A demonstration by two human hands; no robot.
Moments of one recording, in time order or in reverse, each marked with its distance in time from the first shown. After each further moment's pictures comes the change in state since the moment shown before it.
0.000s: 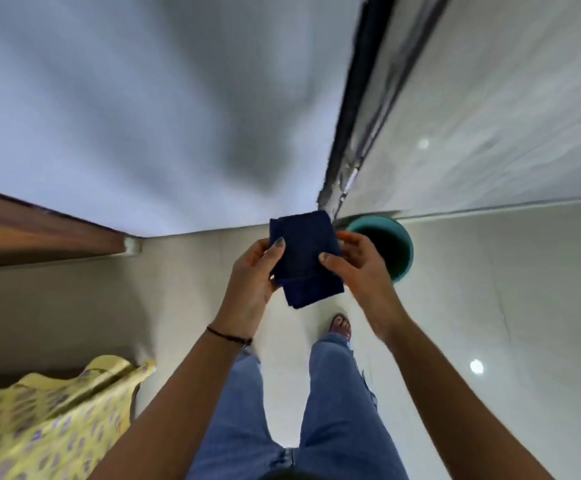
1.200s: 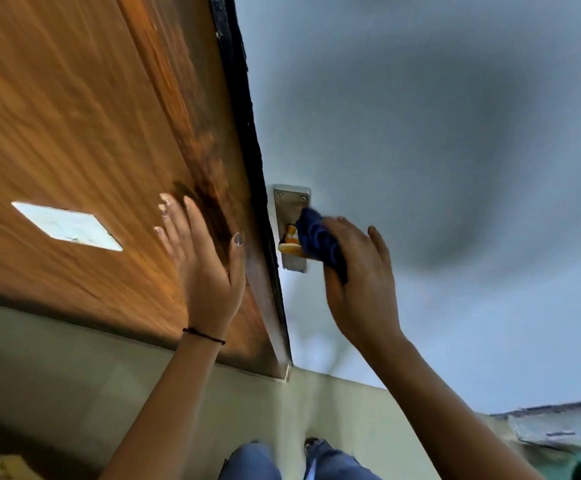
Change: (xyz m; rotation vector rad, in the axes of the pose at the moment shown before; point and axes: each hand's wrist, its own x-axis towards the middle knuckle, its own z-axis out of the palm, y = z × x) left_hand -0.009 0.380 -0.584 0.889 1.119 1.331; right_hand -0.011 -0.210 0.653 -0.683 0.073 -1.220
